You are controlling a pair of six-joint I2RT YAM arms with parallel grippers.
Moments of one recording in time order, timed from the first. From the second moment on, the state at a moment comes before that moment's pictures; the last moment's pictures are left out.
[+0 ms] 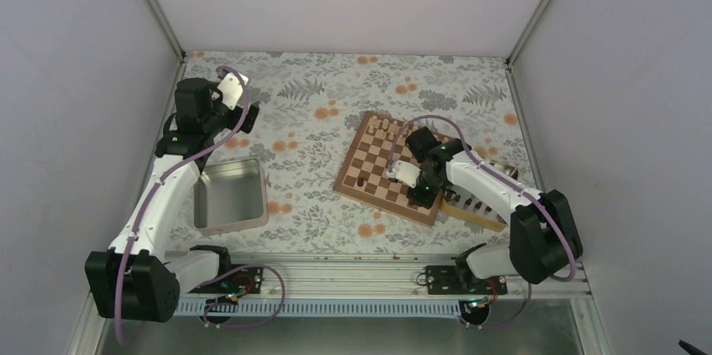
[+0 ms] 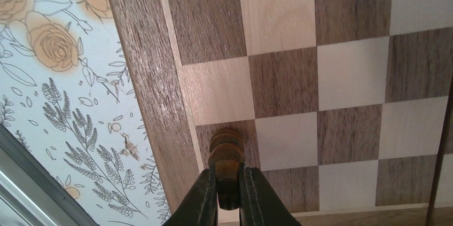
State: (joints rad) left arm -0.06 1.12 0.96 -0.30 0.12 0.38; right arm 0.49 1.38 0.86 -0.96 -0.07 -0.57
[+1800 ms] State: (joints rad) left arm -0.06 1.13 0.96 -0.30 0.11 0.38; right arm 0.37 1.17 1.07 -1.08 -0.06 -0.58
